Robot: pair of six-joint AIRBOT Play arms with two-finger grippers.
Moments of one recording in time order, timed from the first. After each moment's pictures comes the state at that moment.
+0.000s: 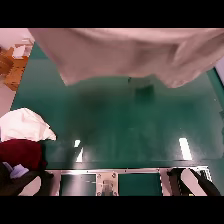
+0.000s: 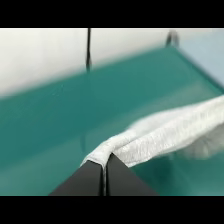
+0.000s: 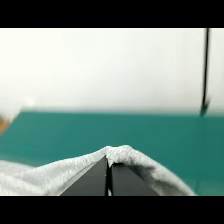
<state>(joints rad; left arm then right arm) 0.12 -1.00 1.97 0.86 -1.26 -1.25 -0.63 -0.85 1.63 -0.50 1.15 1.08</state>
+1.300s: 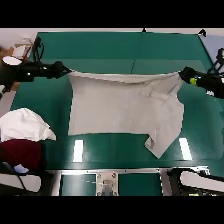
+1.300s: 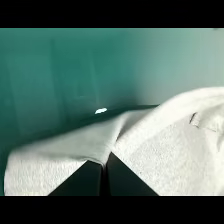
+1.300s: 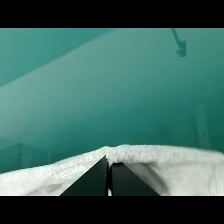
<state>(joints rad) 0.12 -1.62 1.37 0.52 -0.95 -0.97 -0.33 -1.39 1.07 -0.55 0.59 0.97</state>
